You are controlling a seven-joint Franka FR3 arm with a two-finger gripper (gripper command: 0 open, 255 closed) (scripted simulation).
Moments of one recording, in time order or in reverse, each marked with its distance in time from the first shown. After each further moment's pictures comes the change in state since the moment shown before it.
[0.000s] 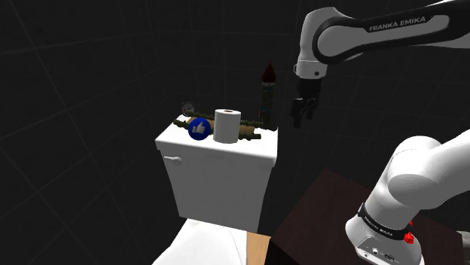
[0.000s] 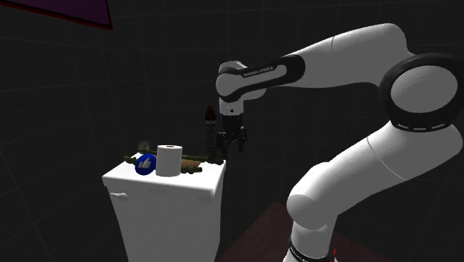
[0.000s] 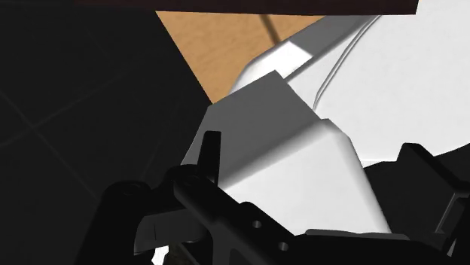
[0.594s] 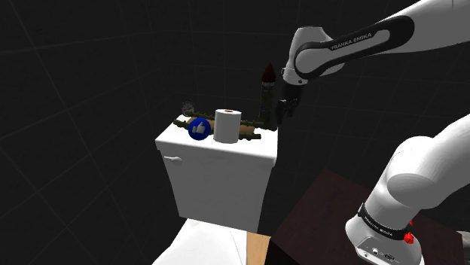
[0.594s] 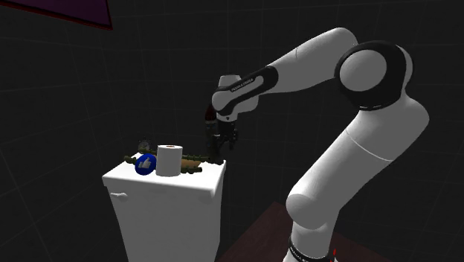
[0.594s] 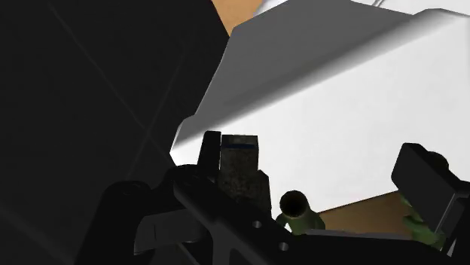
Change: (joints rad) arm -0.020 0.227 -0.085 0.023 -0.039 0.375 -0.149
